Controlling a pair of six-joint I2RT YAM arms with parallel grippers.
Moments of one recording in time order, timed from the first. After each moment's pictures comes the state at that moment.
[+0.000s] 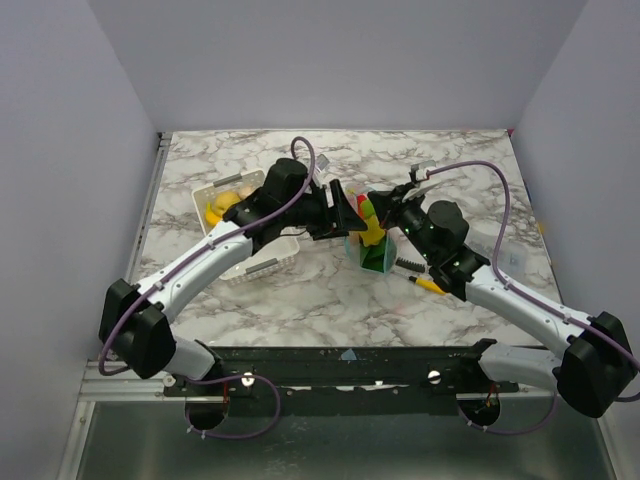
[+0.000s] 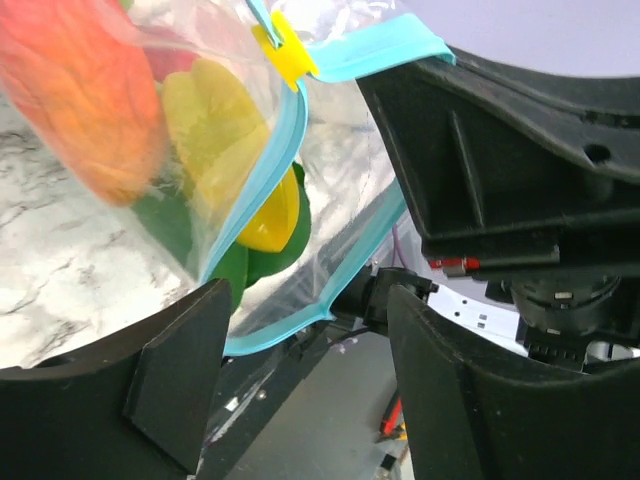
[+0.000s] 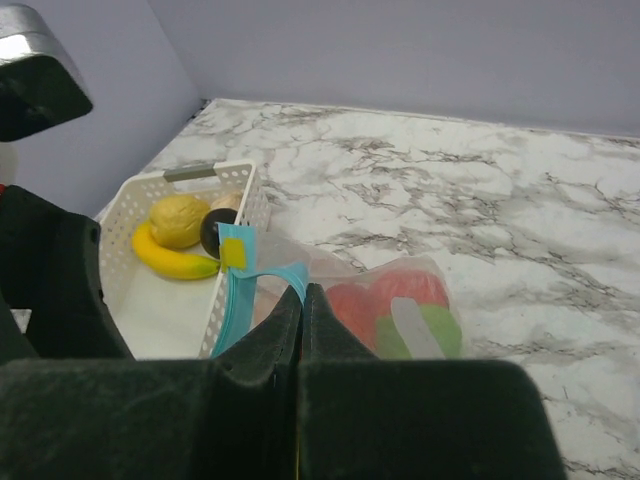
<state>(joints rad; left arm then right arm) -0.65 1.44 1.22 -0.30 0.49 -0.91 0.65 1.15 0.73 0.43 0.13 0.23</state>
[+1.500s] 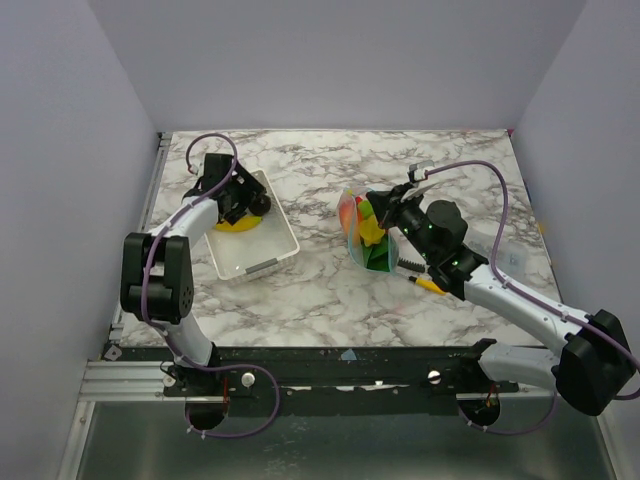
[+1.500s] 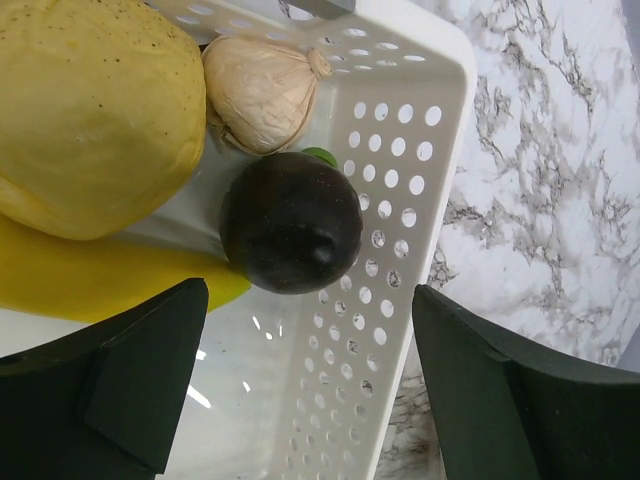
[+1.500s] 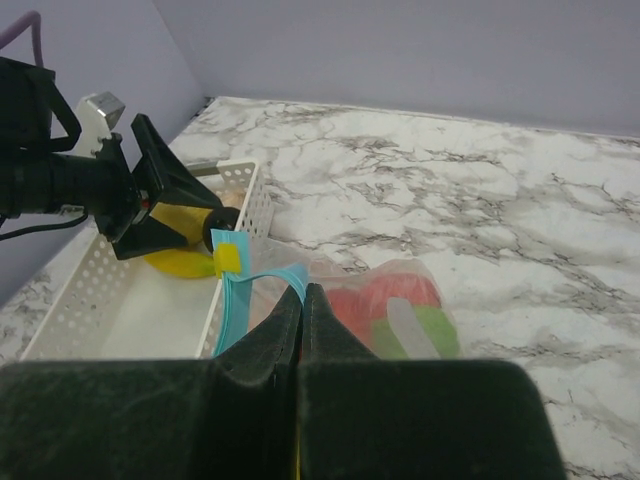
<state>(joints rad) -0.09 1.71 1.14 -0.22 0.05 -0.91 0.65 1.16 0.73 0.44 0.12 0.23</state>
